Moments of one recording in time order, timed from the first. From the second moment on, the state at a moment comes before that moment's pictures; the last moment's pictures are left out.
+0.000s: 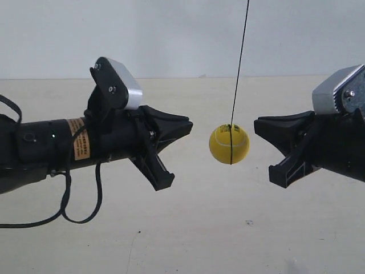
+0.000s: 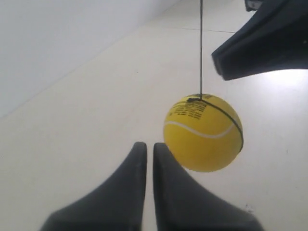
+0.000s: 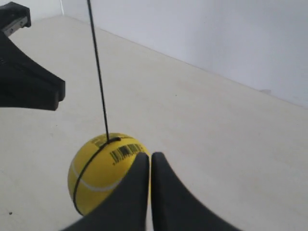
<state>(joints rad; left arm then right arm) -0.57 1.63 -0.66 0.65 -0.69 -0.27 0.23 1.30 -0.37 -0.82 -0.75 0.51</state>
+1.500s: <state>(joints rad) -0.57 0.18 -0.27 0.52 -0.42 -0.42 0.23 0.28 -0.17 -0.62 -0.34 0.69</state>
